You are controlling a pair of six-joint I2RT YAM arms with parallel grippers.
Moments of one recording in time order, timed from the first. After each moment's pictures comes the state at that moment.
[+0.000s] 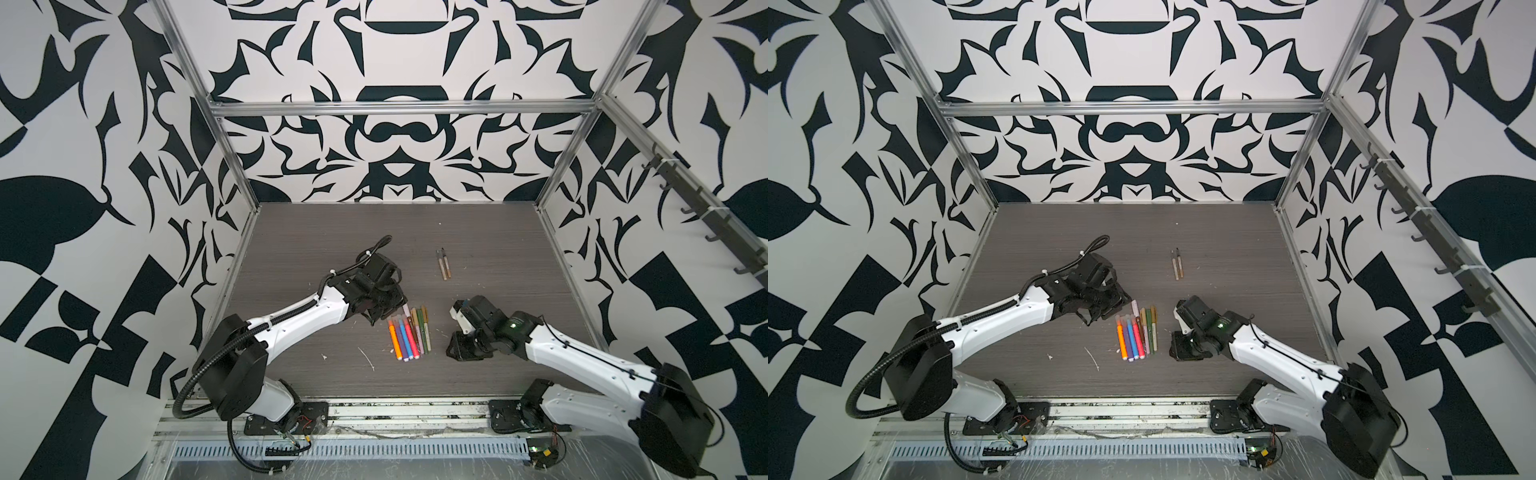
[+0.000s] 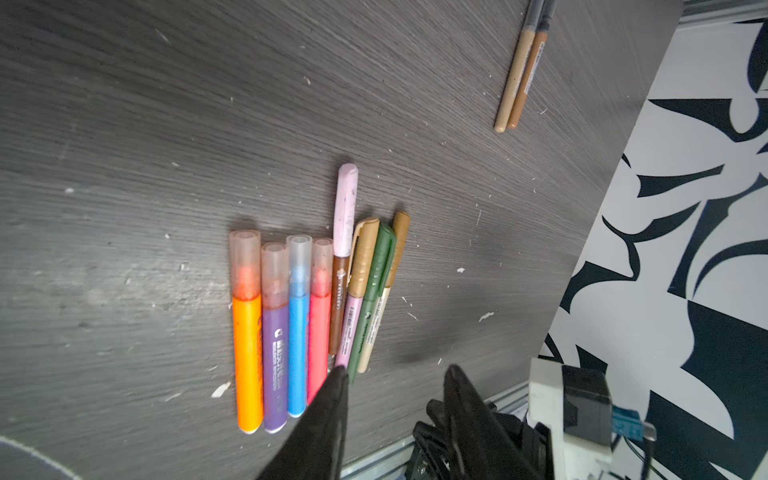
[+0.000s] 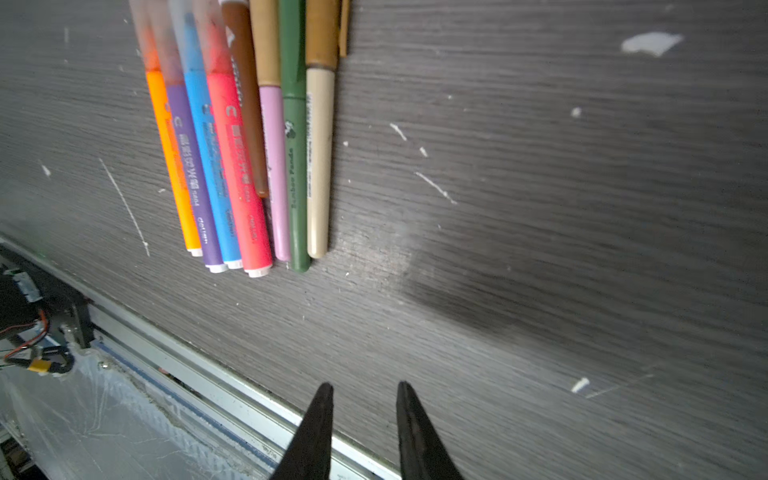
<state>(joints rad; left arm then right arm) -0.80 1.49 1.02 -0.46 0.19 -1.24 0.74 1.14 0.62 -0.68 -0.26 0.66</state>
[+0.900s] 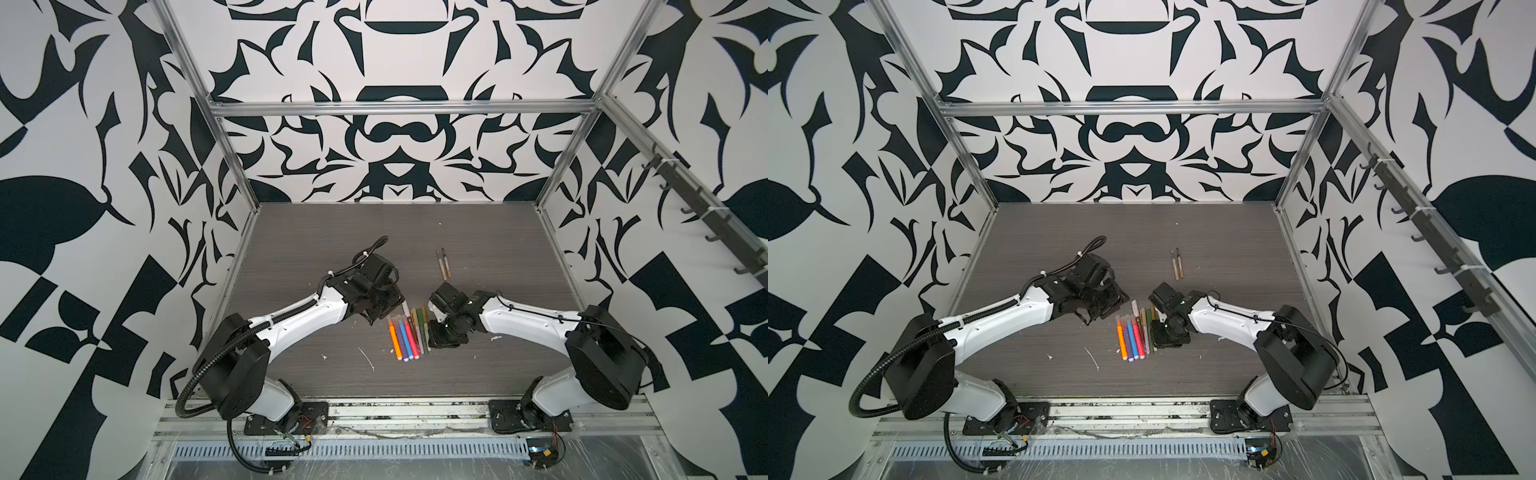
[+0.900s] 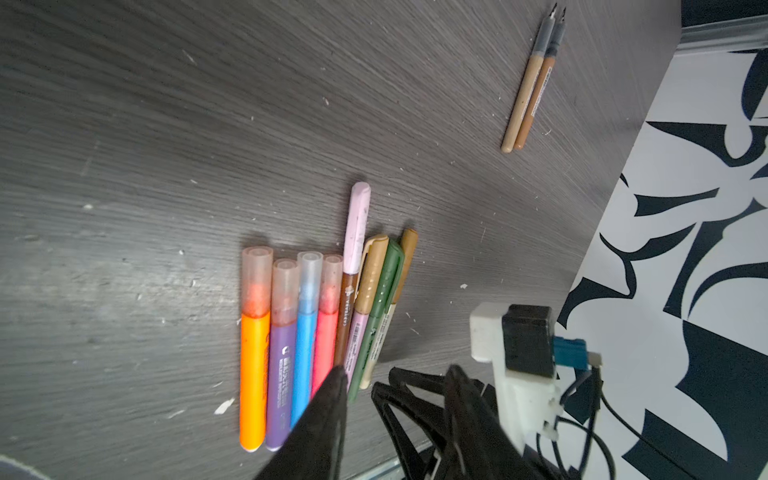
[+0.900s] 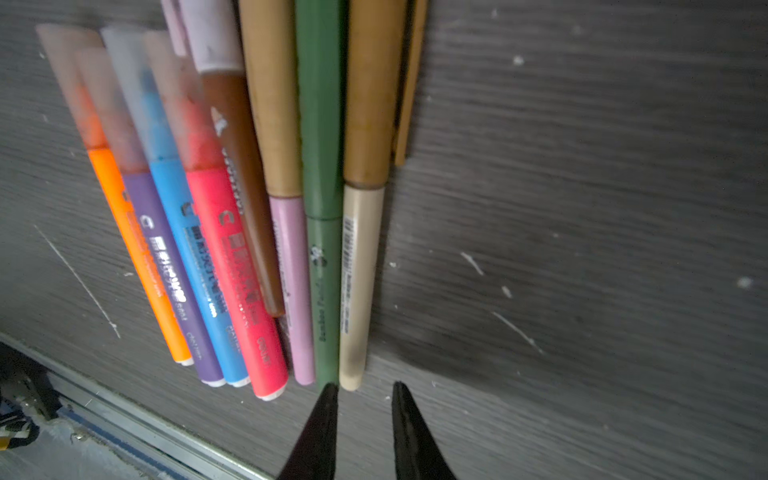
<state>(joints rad) -0.77 1.48 0.99 -0.43 0.19 -1.25 0.77 1.51 0.81 -0.61 -0.25 0.66</state>
